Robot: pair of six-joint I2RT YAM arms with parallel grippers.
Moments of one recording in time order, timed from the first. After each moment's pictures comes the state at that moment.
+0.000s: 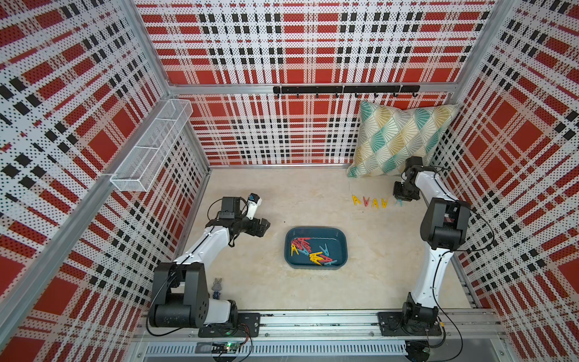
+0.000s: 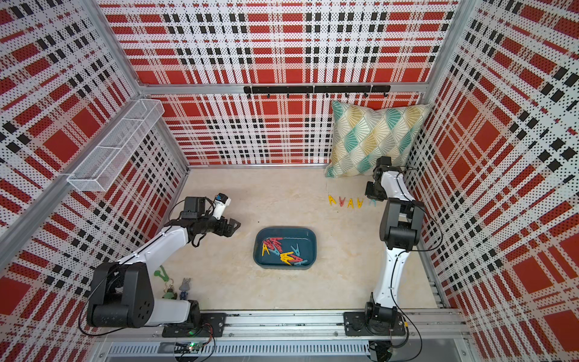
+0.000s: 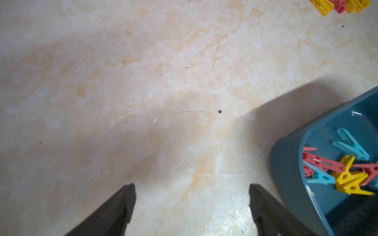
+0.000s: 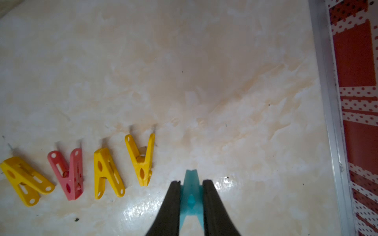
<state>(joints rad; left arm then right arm) -0.02 1.39 0.81 -0.32 0.39 0.25 -0.17 2.21 1.90 -0.93 0.05 0.12</state>
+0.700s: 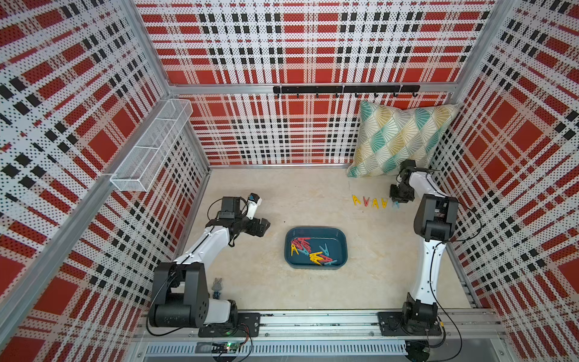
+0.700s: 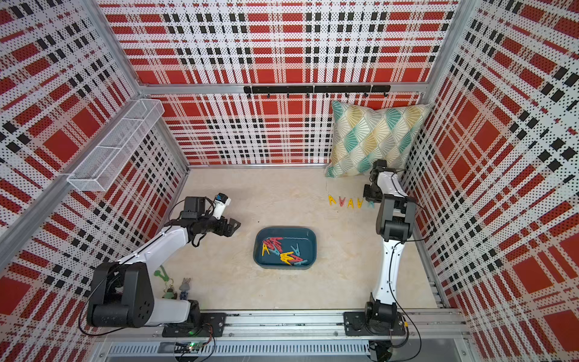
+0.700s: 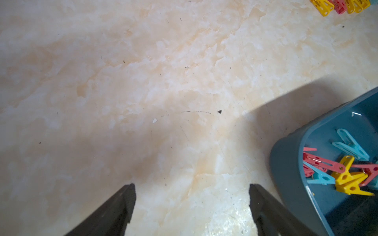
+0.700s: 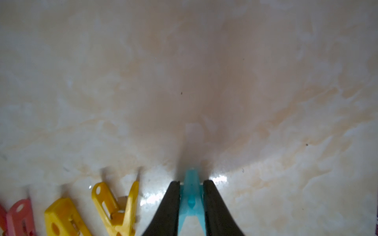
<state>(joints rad) -0.02 1.39 0.81 -0.32 0.39 0.25 -0.17 2.38 2.03 -0.95 0.06 0.09</state>
